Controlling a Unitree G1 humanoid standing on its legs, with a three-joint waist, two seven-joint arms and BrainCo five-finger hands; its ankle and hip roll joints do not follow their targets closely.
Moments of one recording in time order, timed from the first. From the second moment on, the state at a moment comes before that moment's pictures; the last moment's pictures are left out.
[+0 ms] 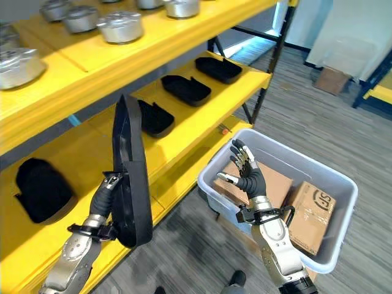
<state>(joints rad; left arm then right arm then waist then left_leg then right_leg) 0.20 0.44 -0.16 -0.07 -0.46 -0.24 0.05 0.00 -0.42 0.23 -0.10 0.47 -0.25 -0.08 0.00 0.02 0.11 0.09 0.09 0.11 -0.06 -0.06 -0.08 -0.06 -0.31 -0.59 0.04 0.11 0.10</state>
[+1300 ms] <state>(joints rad) 0.30 0.40 -0.02 -0.06 -0.36 -0.22 0.05 0.08 -0.41 0.28 -0.04 0.49 -0.18 0.03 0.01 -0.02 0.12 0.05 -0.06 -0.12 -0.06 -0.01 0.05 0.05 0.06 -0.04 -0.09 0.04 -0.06</state>
